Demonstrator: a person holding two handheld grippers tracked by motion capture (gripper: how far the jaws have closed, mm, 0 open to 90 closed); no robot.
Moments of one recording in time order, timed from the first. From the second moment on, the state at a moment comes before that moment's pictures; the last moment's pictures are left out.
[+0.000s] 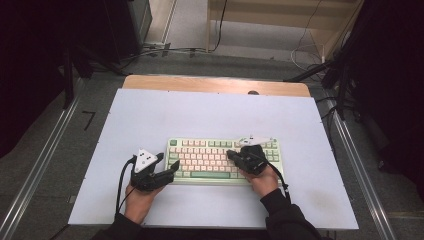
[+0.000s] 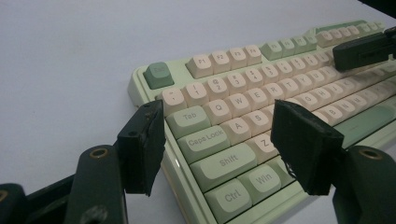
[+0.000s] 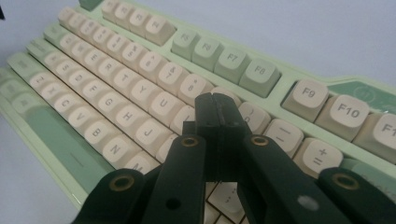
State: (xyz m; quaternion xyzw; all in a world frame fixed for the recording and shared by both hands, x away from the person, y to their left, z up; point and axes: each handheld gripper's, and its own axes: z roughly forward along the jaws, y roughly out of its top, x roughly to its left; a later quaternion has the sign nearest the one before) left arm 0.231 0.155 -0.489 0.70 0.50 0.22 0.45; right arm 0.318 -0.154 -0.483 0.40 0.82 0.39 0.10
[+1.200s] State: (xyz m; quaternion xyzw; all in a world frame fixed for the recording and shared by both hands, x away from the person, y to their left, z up) left arm 0.247 0.136 -0.482 0.73 0.46 0.19 0.48; right arm 0.313 -0.195 -0.463 0.44 0.77 0.45 0.12
